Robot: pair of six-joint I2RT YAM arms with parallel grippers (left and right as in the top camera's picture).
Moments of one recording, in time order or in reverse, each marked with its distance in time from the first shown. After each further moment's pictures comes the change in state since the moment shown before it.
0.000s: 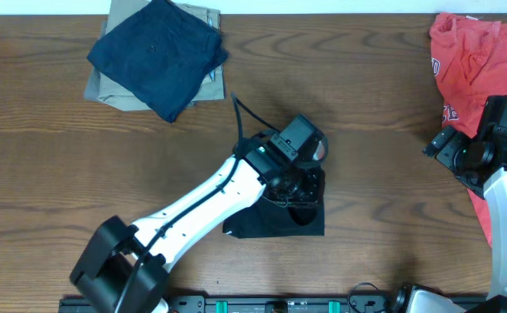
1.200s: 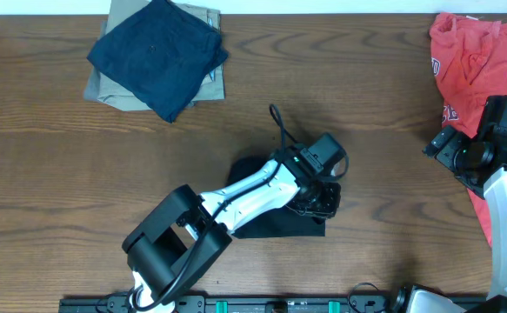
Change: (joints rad) left arm -0.083 0.234 0.000 0.167 -0.024 -0.003; right arm 0.000 0.000 0.000 0.000 0.000 0.000
